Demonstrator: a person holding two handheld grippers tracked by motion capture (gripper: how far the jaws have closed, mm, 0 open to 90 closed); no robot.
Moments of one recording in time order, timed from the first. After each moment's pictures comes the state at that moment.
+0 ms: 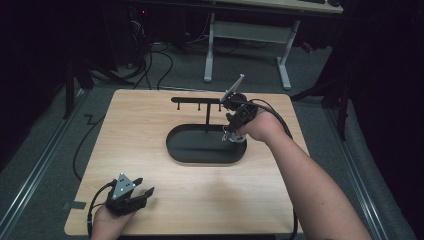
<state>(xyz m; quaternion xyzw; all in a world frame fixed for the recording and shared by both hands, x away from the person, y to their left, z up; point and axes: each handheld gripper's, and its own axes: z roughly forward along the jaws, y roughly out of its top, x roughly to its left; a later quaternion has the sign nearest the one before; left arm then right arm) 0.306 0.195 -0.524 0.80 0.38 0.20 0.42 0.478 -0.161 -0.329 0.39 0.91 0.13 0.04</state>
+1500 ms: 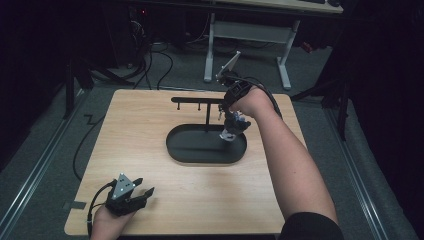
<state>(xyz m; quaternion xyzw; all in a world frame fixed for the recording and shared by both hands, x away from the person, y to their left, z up) 0.307 0.196 -0.525 0.80 0.38 0.19 0.42 0.538 -0.151 -0.310 0.43 0.89 0.15 0.05</state>
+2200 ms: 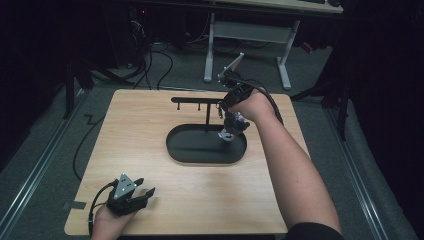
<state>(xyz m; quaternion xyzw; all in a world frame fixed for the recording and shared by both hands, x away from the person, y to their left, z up) 0.308 0.192 -0.527 0.81 0.38 0.19 0.41 0.524 -0.154 -0.308 0.45 0.87 0.17 0.09</state>
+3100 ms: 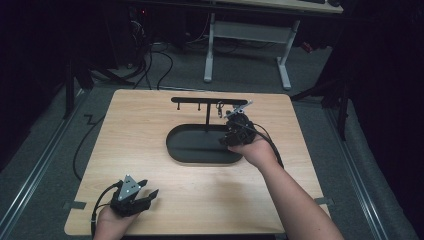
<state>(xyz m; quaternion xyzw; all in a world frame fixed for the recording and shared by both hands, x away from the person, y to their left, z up) 0.305 0.184 -0.528 0.81 0.36 0.19 0.42 0.448 -0.172 -0.398 0.43 0.86 0.26 0.09</state>
